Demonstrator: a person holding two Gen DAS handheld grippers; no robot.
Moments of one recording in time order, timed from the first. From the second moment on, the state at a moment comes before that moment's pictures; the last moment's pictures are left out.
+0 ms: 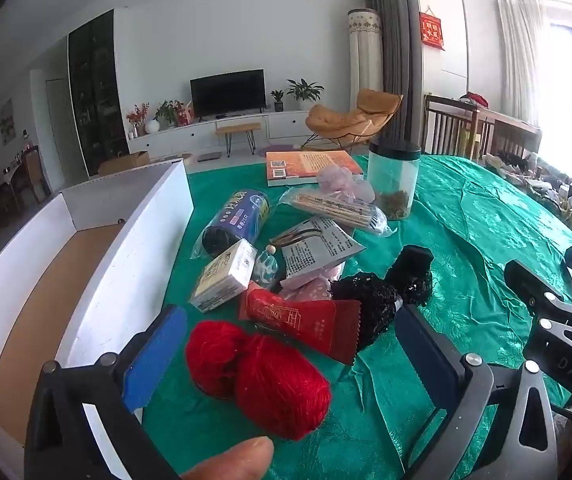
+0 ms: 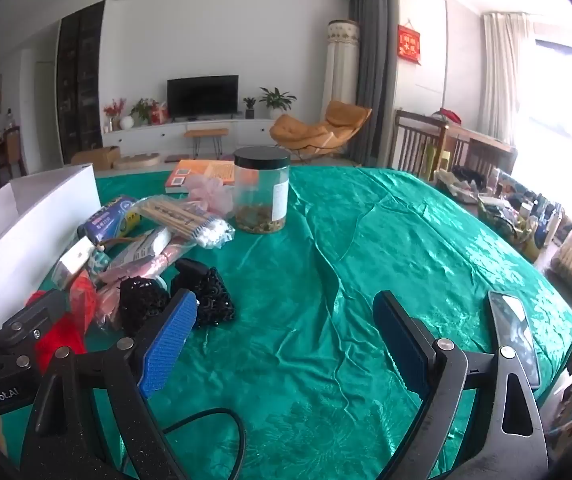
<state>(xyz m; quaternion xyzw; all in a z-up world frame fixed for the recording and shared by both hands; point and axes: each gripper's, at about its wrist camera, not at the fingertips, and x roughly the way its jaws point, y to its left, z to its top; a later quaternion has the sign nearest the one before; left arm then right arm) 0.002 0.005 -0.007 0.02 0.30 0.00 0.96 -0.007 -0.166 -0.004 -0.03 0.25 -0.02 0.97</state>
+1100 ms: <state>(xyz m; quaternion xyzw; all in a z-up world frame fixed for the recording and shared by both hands) 0.001 0.000 -0.023 0.03 0.32 0.00 0.95 -0.006 -0.169 -0.004 -0.02 0.25 -0.02 0.97</state>
